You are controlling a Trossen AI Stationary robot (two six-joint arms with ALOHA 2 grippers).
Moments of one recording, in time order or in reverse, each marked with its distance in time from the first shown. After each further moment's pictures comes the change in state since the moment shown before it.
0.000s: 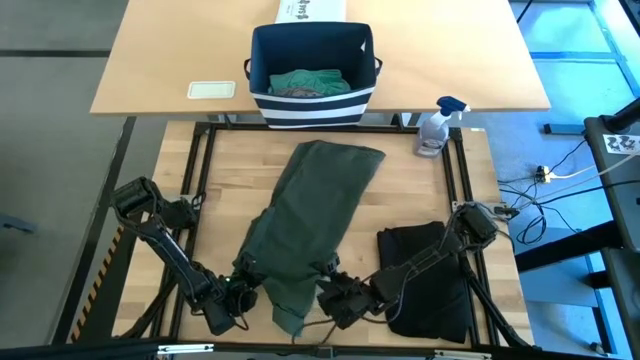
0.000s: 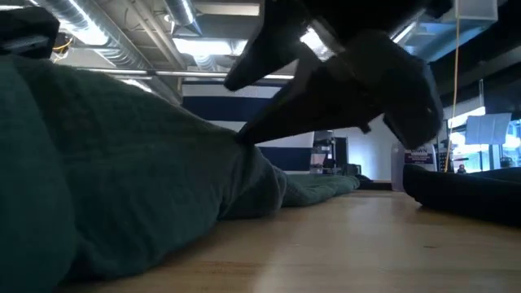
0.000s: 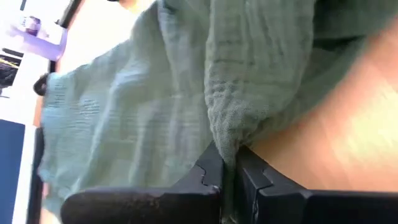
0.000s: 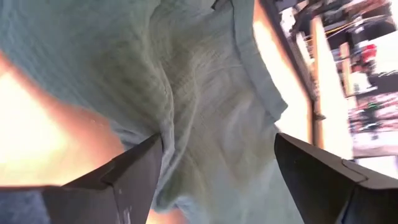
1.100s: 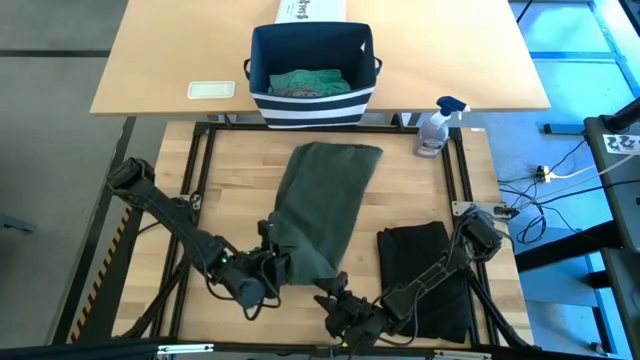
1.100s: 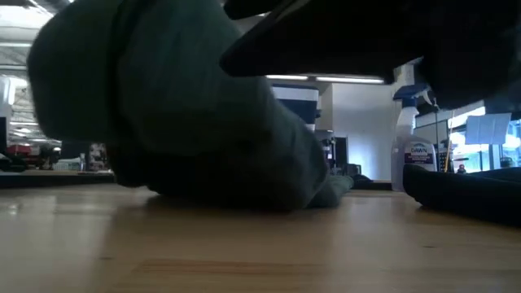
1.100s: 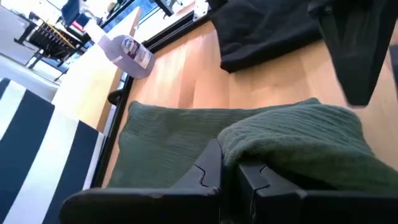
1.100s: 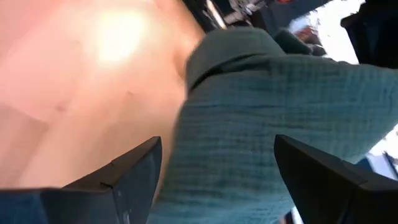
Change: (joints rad) left arm 0.296 -0.178 0.347 -0.124 -0.050 0.185; right arm 0.110 0.032 -0.002 0.237 0.206 -0.063
